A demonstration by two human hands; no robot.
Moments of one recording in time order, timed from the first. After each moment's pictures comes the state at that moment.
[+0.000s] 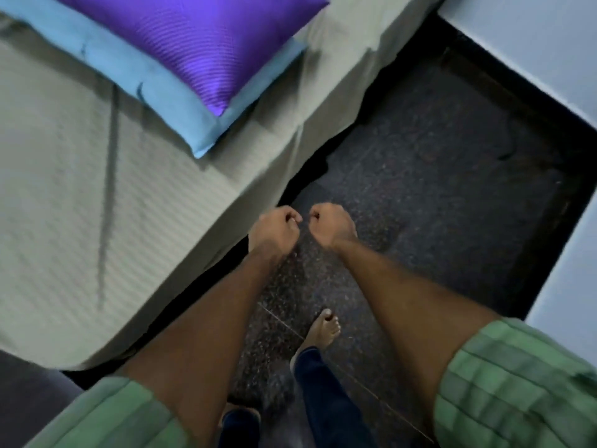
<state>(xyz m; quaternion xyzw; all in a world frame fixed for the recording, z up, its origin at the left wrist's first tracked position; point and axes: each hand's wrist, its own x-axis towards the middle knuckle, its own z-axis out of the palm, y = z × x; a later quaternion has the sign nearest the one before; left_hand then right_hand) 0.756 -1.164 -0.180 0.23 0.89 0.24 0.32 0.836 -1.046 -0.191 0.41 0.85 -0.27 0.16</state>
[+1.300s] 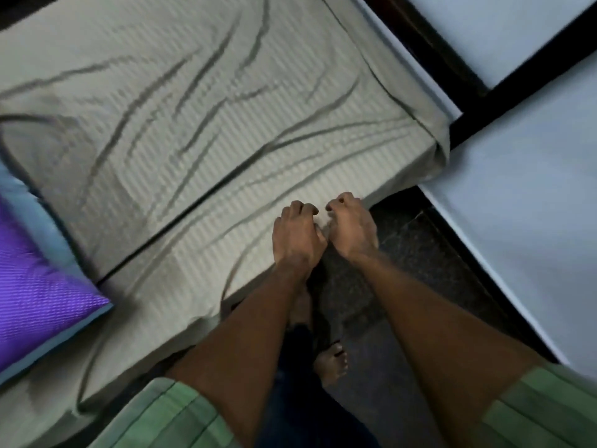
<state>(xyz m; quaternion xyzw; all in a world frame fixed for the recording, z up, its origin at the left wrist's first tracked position) 0.547 -0.311 -0.196 0.24 0.94 0.18 0.13 0.596 -0.186 -0.202 0.24 0.95 -0.20 0.10</state>
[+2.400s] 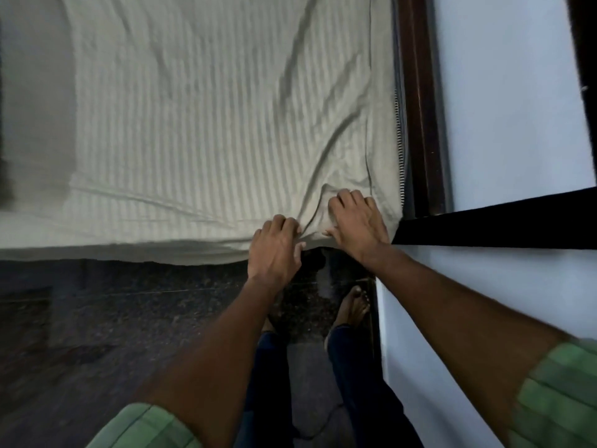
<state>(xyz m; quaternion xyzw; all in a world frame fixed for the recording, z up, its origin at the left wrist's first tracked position) 0.561 -0.088 -0.230 0.01 0.98 0.18 0.12 0.492 0.098 -0.216 -0.20 0.97 0.01 0.17</state>
